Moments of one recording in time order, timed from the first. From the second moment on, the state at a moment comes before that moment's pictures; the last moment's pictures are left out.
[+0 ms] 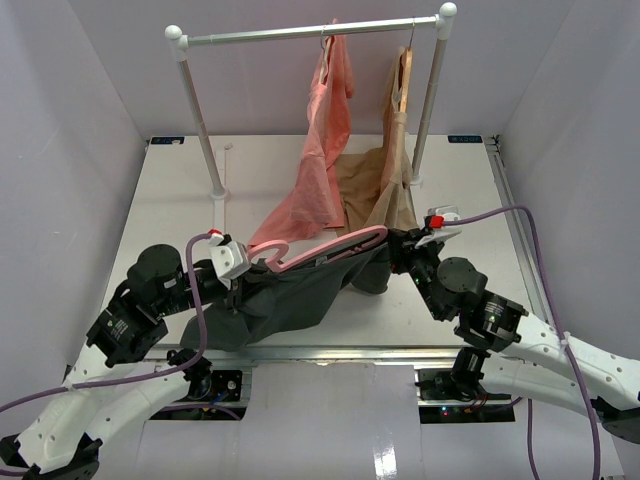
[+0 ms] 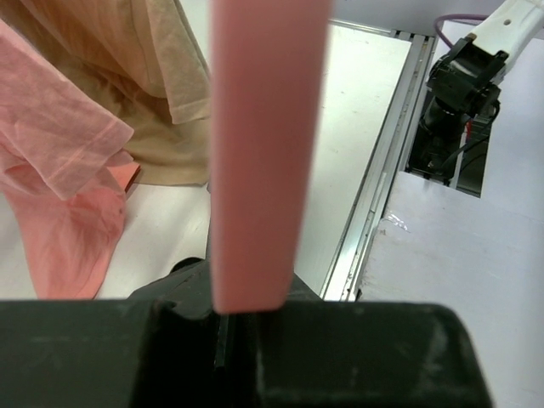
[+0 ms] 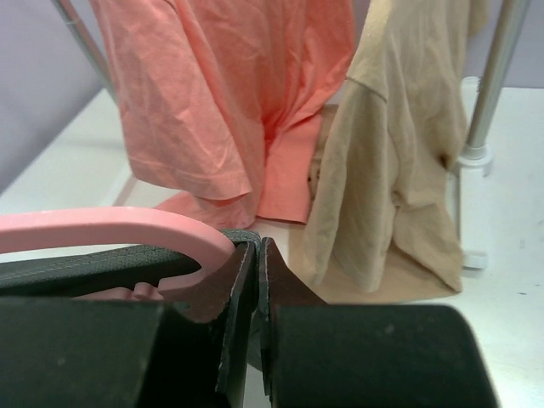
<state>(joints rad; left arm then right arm) -0.67 0.58 0.96 -0.59 0.47 0.16 1.11 0.70 0.72 -0.02 0.73 0.21</state>
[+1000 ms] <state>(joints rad) -0.67 0.74 1.01 -0.64 0.52 0.13 1.09 0.84 0.87 -0.12 0.28 0.04</state>
